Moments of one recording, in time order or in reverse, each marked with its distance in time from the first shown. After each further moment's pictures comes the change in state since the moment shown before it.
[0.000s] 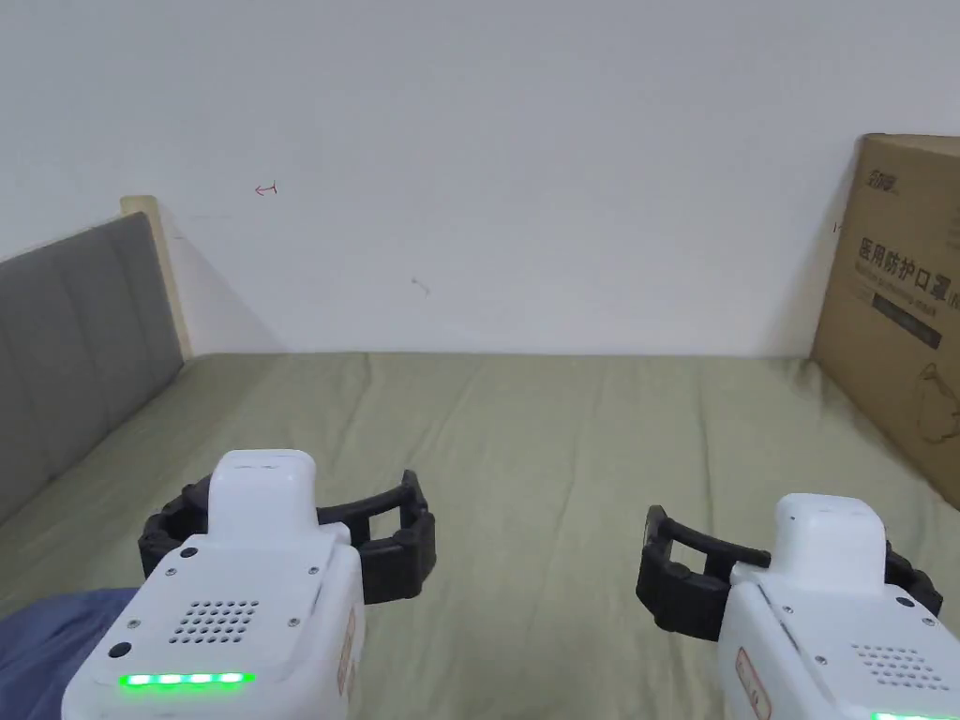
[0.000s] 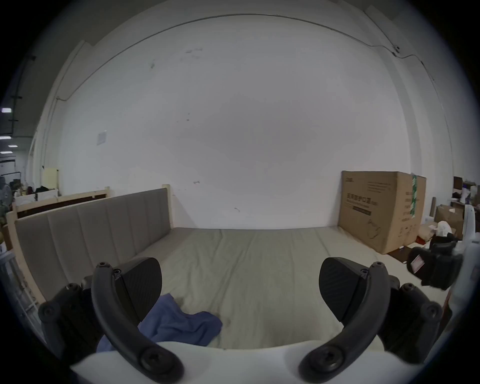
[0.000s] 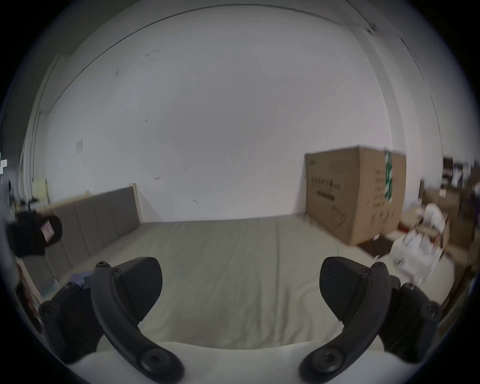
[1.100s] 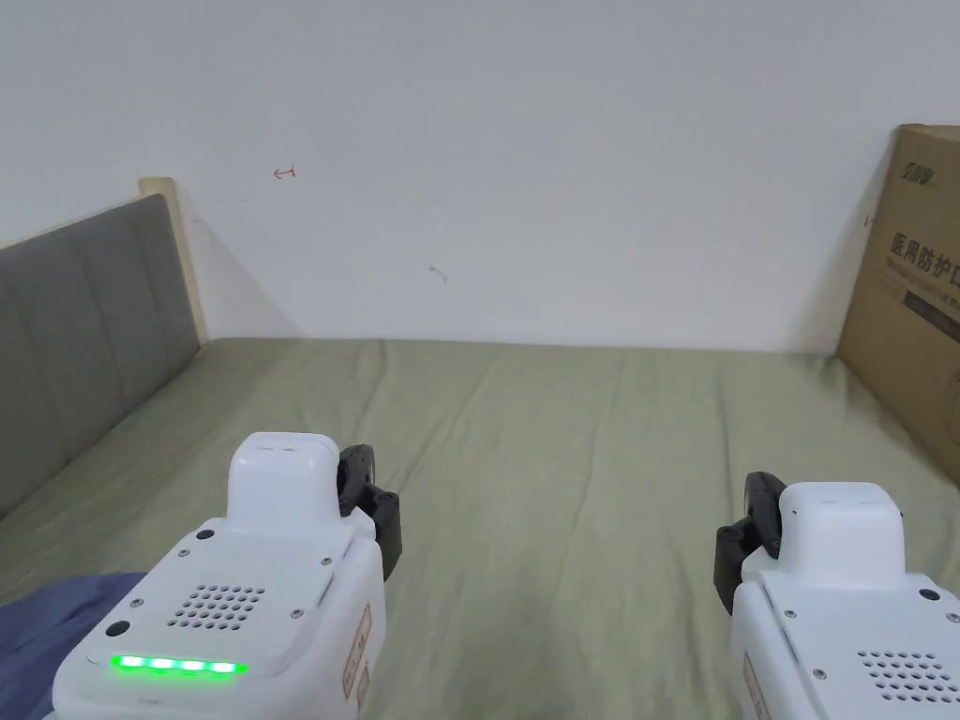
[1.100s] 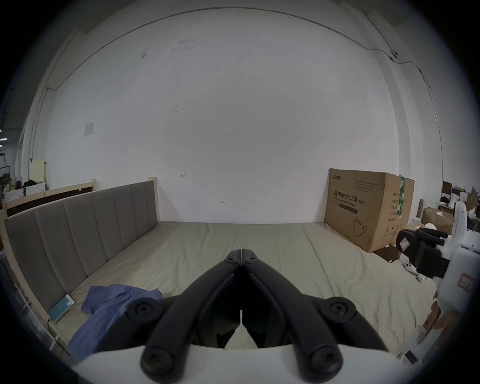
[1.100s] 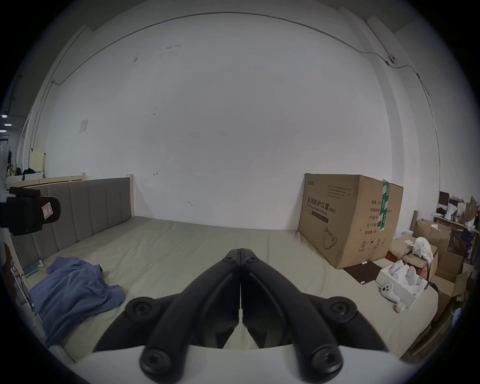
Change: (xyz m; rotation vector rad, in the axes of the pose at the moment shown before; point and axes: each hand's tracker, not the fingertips) left arm -0.010 0.011 -0.003 -0.043 -0.078 0.034; right arm -0.019 0.016 -0.004 0.039 -0.020 0.104
